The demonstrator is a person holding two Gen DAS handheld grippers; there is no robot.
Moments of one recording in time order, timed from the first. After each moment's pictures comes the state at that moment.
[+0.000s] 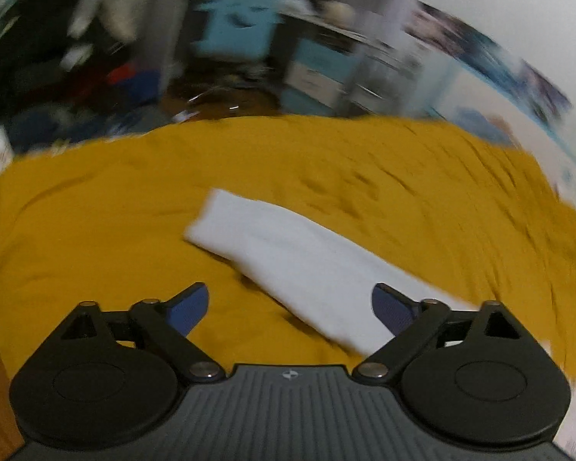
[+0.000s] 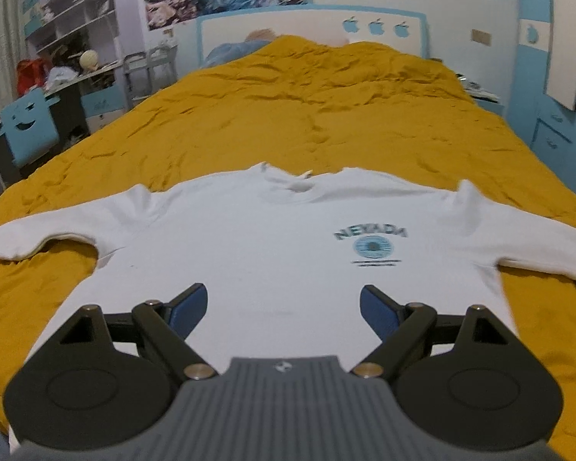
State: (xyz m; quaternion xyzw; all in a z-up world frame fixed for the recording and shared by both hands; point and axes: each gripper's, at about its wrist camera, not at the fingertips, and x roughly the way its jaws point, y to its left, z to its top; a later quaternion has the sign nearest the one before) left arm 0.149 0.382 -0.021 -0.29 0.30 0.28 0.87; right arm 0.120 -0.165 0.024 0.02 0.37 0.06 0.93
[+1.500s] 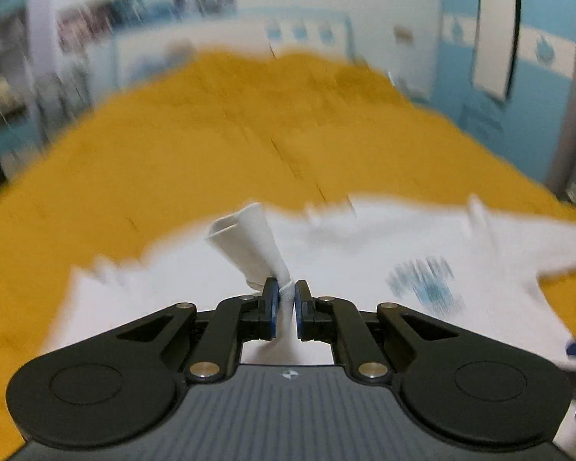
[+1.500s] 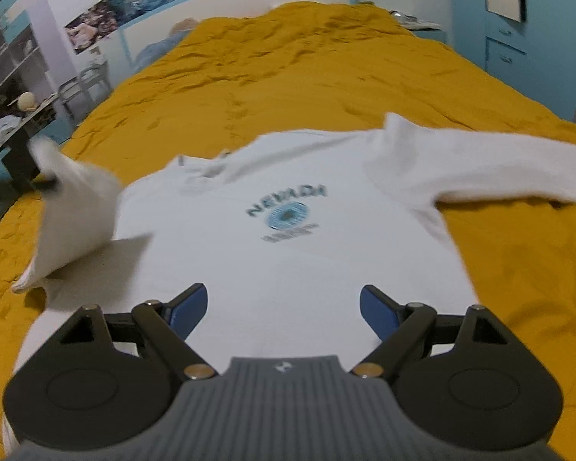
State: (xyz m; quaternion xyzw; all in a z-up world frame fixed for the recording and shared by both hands) left arm 0.247 -0.007 -0.023 0.03 0.36 -0.11 0.93; right arm 0.138 -0.270 -0.015 0.13 0.41 -0.02 0.90
